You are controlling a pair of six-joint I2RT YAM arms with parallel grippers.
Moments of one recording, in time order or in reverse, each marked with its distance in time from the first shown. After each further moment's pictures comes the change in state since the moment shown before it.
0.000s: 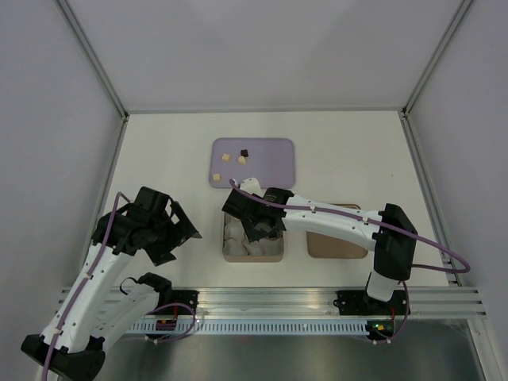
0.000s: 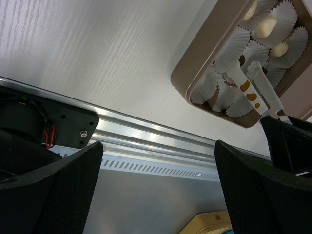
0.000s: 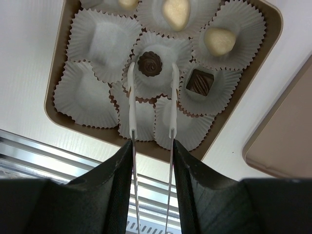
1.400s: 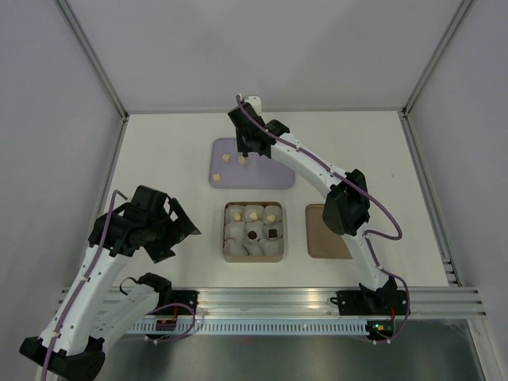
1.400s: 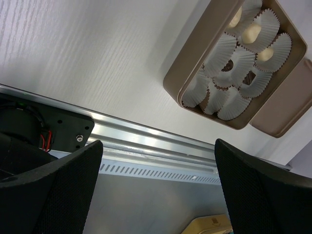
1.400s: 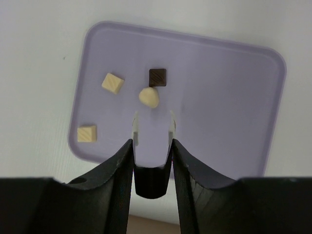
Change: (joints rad) left arm 0.000 -0.001 0.029 0.006 -0.019 -0.002; right arm -0.406 0.492 0.729 0.219 0.083 -0.253
